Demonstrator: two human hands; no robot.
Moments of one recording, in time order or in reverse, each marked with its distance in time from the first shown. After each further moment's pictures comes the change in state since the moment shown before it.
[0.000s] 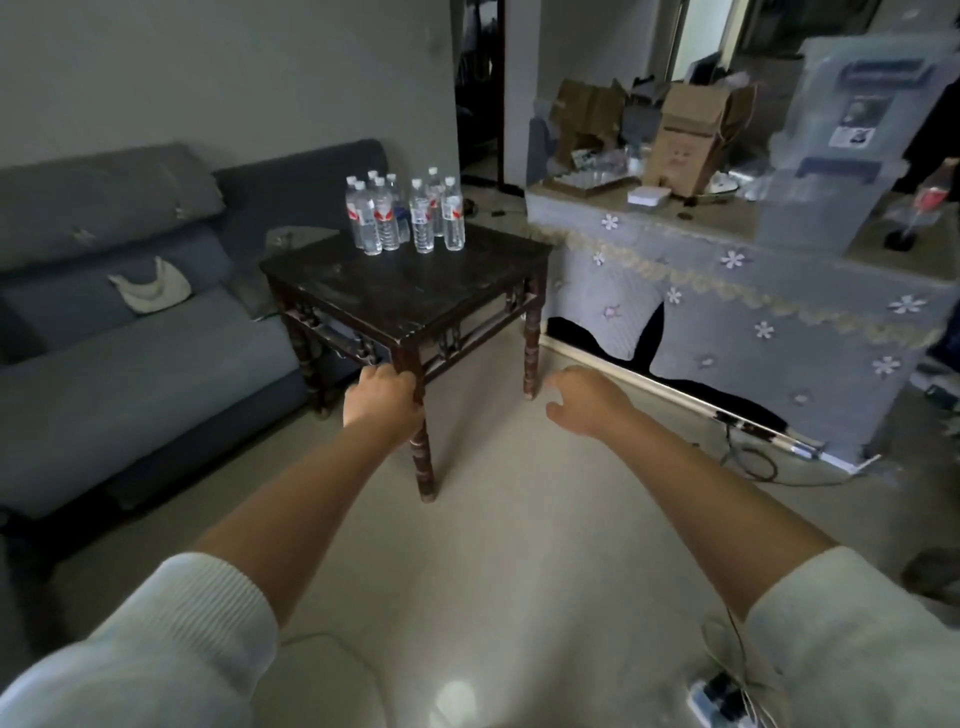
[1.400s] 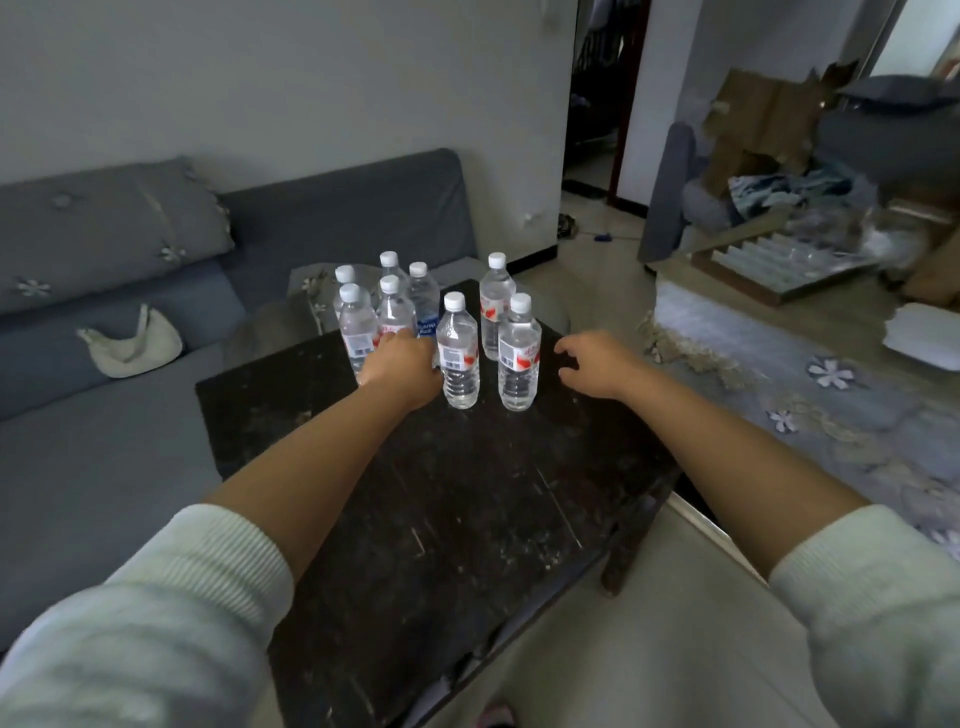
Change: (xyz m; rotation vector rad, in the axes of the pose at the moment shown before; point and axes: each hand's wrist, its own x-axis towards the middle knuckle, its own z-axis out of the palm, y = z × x) left_hand 0.777 -0.008 -0.012 -0.021 0.040 -0.158; right_hand 0.814 0.033 -0.125 -0.032 -0.058 -0.292
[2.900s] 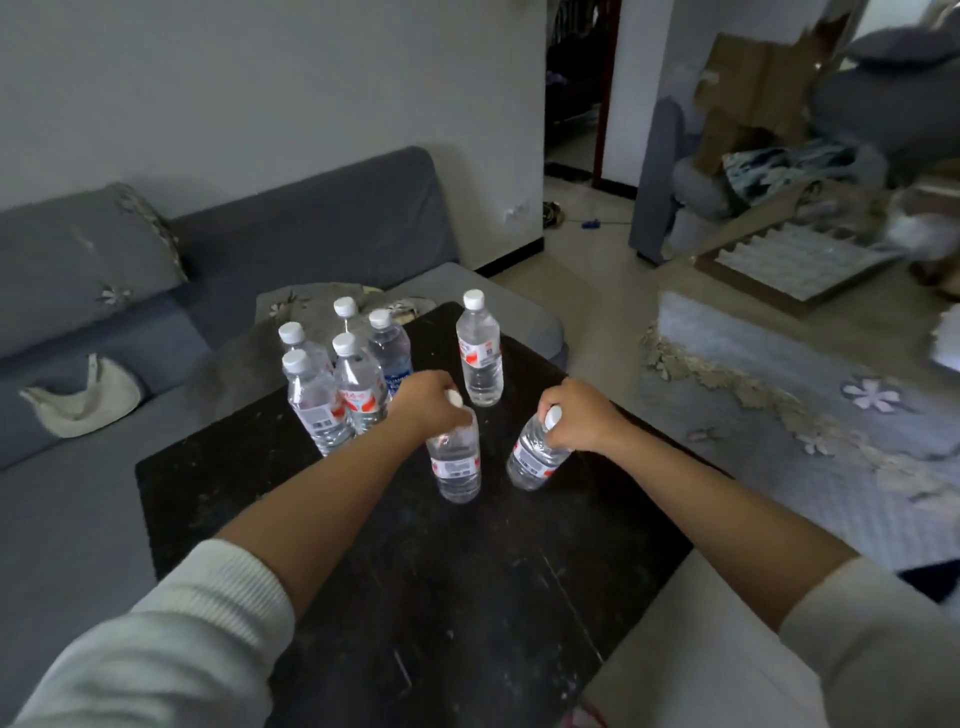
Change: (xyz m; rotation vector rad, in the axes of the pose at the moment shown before) left_hand 0.145 0.035 0.030 -0.335 -0.139 -0.030; right_hand 0.124 0.046 0.031 0.316 0.007 0.046
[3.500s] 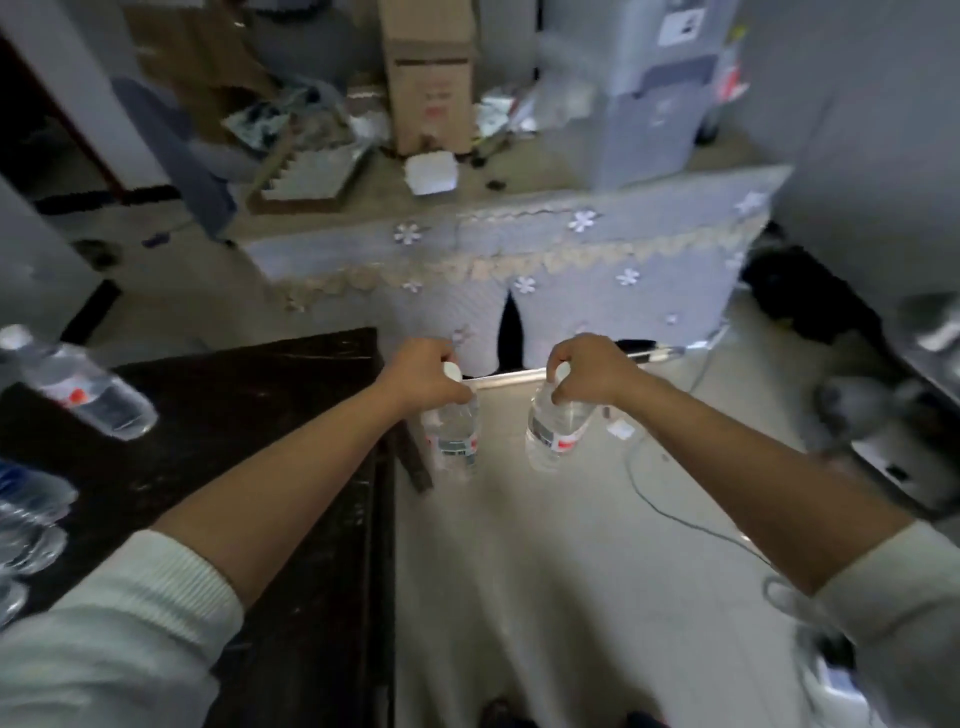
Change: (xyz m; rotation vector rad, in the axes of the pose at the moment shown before) left_hand -0.239 0.140 0.107 0.059 -0.567 0.947; right_hand -0.411 0.023 0.015 0.116 0.440 0.882
